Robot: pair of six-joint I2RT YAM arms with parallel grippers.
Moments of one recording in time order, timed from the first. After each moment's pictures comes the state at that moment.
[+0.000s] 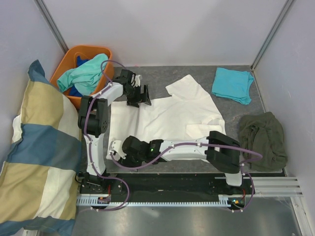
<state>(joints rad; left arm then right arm) -0.23 2.17 1.64 -0.58 0.42 -0.21 1.33 1.95 1.37 -0.23 -0.09 -0.02</state>
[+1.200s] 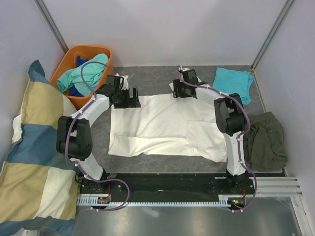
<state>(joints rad) -0.20 1.69 1.23 -0.45 0.26 -0.19 0.37 2.24 1.67 -0.23 -0.05 0.23</state>
